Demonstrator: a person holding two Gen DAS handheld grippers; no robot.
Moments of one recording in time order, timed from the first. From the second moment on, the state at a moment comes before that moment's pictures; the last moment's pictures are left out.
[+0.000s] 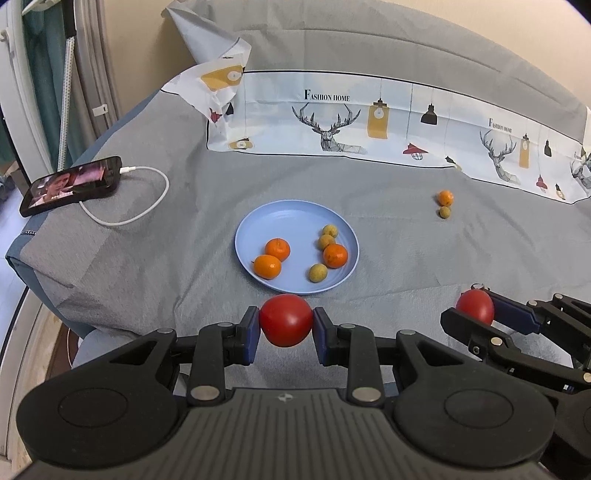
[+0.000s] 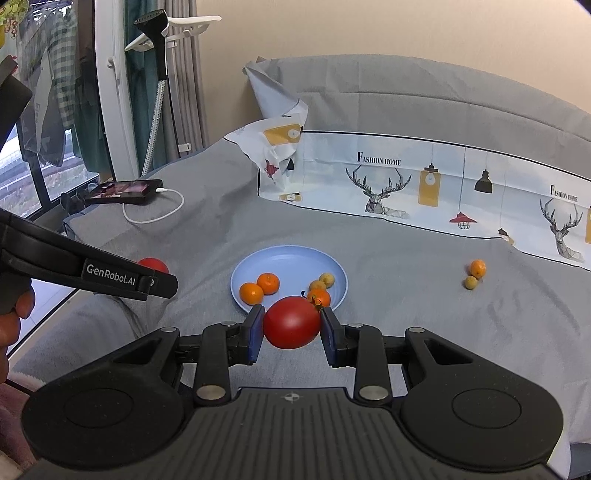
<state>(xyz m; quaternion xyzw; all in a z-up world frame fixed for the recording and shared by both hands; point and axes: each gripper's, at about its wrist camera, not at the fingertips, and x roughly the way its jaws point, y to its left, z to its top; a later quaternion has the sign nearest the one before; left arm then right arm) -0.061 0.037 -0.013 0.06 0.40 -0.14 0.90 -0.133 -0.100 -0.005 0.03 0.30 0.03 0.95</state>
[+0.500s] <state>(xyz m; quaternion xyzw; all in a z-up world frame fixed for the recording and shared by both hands) -0.041 0.038 -0.024 0.05 0.42 -0.13 0.90 -0.115 -0.103 -0.014 0.03 0.32 0.03 0.95</state>
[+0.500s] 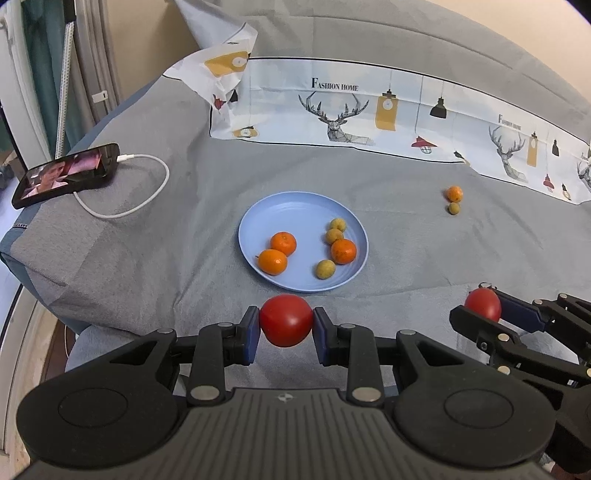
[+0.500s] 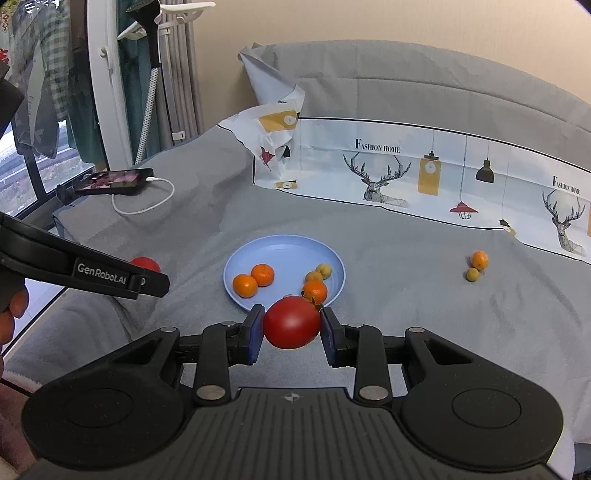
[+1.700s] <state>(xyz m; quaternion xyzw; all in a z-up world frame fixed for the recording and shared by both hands) 0.172 -0.010 -0.106 0.08 0.50 -0.11 0.86 0.082 -0.115 -0.108 0.04 0.39 0.05 0.92</state>
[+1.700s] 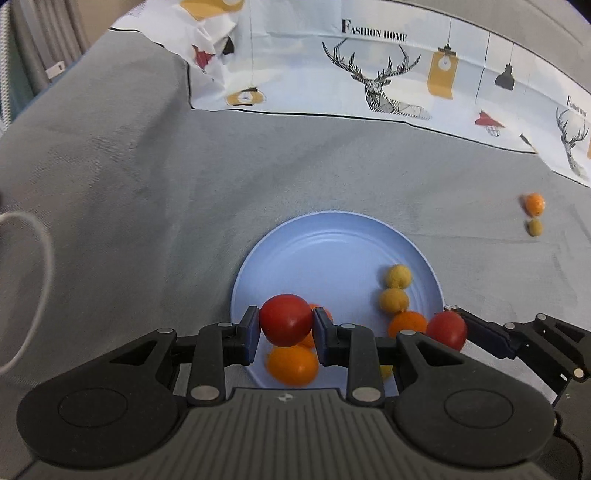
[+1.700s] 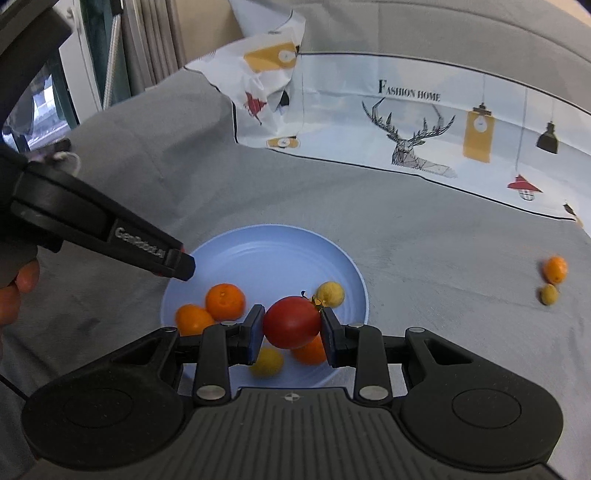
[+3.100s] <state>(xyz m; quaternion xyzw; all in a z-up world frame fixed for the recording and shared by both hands) -0.059 0.014 0.243 -0.01 0.35 -0.10 0.93 -0.099 -0.202 0.016 0.12 0.33 -0.11 0.93</state>
